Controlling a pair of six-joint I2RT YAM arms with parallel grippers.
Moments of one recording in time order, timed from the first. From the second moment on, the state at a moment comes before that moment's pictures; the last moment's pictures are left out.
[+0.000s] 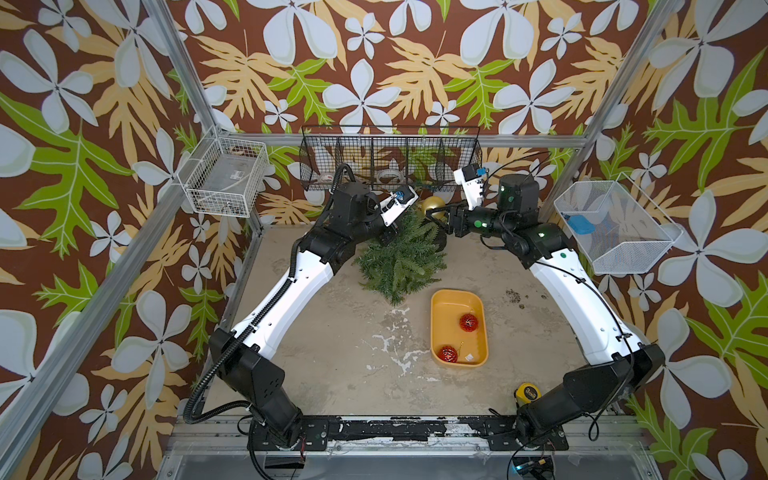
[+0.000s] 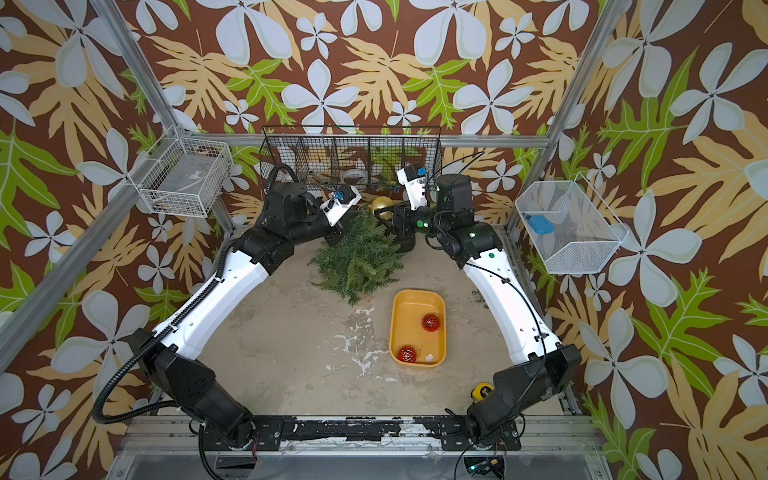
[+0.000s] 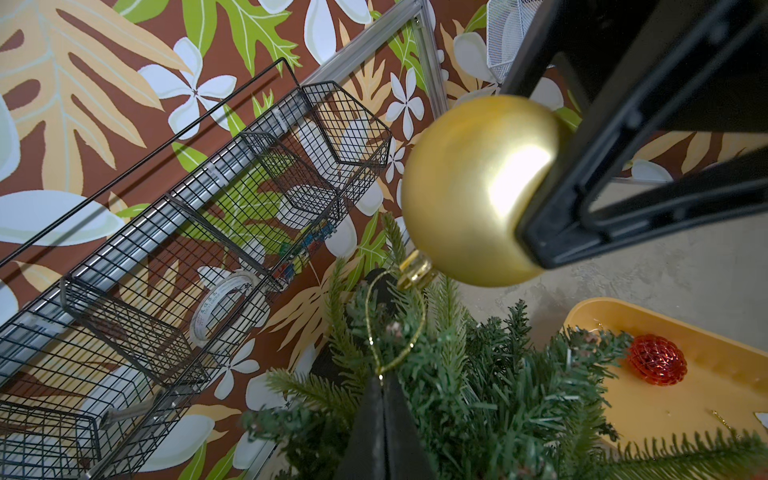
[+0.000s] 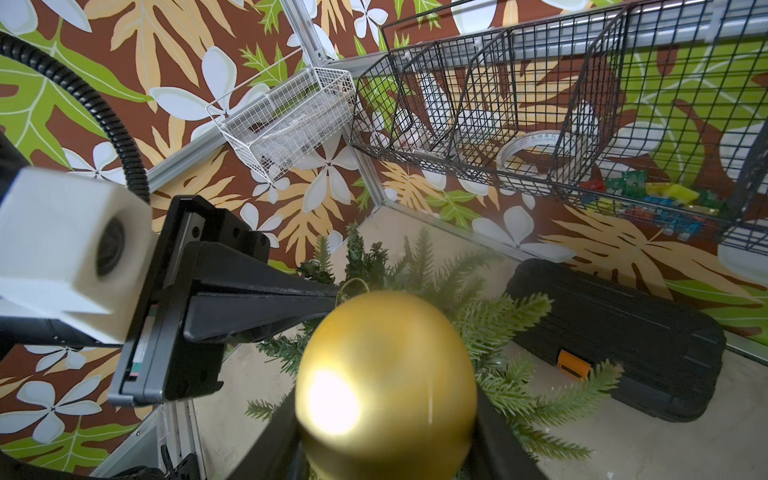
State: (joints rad) left arm -0.52 1.64 1.78 -0.42 0.25 0.49; right arm 0.34 1.58 1.79 -0.53 -0.57 0.19
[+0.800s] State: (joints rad) left arm -0.52 1.63 1.75 -0.42 0.29 0.49; right arm 0.34 1.56 1.78 -0.54 -0.56 0.18
